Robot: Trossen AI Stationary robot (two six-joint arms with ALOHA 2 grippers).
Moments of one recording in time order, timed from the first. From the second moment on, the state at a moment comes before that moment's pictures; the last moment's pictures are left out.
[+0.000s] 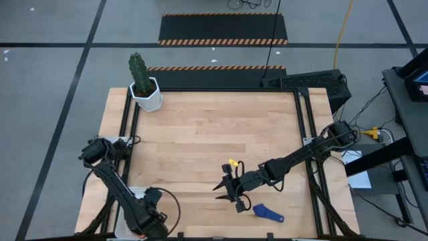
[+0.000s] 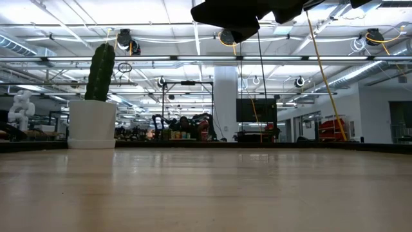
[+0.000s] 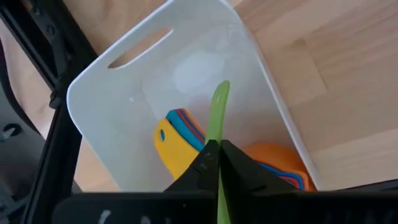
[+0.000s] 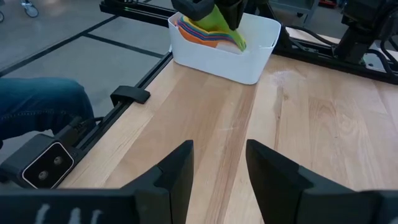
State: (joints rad) left arm -0.89 1.93 1.55 -1.48 0.18 -1.89; right arm 0.43 1.72 0.96 0.35 0.10 -0.01
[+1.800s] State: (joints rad) left arm -0.96 1.95 1.48 -1.36 0.05 -2.15; right arm 0.44 1.72 0.96 0.35 0.10 -0.02
